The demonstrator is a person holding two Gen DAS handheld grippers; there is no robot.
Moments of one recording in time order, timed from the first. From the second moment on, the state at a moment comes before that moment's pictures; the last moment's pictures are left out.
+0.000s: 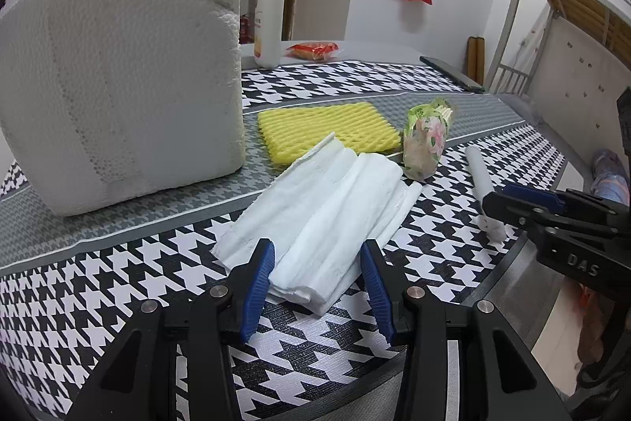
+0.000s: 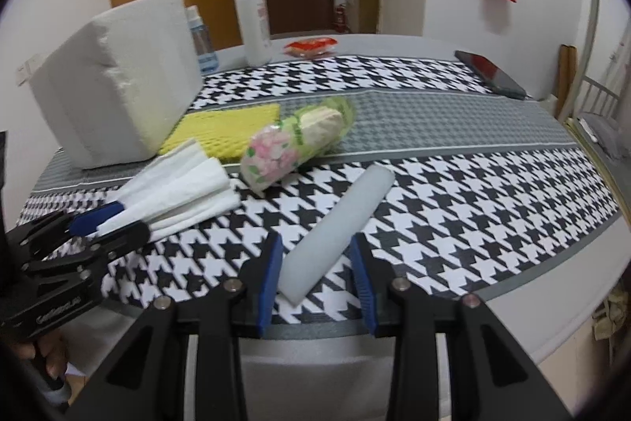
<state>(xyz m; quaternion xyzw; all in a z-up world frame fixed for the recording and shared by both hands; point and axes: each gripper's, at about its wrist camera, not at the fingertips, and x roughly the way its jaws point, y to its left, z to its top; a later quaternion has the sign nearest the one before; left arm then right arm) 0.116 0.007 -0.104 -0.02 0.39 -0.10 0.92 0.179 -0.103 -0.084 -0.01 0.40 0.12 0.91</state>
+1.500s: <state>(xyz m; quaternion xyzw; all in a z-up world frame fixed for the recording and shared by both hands) 0.108 0.013 -0.100 -0.03 0.38 -0.14 0.92 0.172 -0.114 -0.069 0.07 0.38 0.09 0.92</state>
